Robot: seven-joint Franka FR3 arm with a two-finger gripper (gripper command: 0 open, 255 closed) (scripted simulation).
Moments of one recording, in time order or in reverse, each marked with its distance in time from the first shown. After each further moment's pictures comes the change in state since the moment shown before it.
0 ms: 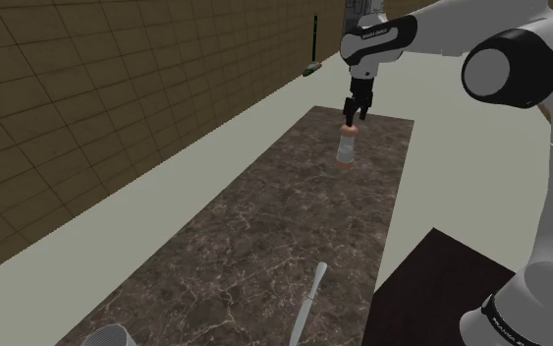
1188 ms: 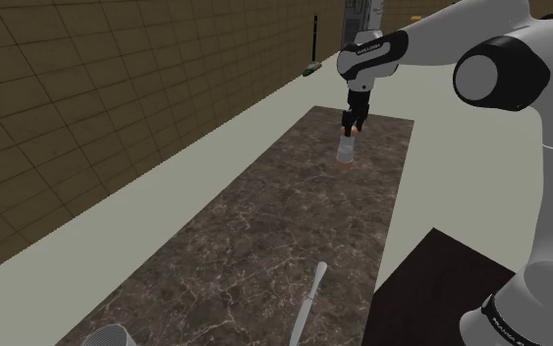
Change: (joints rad) arm -0.002 0.044 0.006 -0.046 0.014 0.090 -0.013
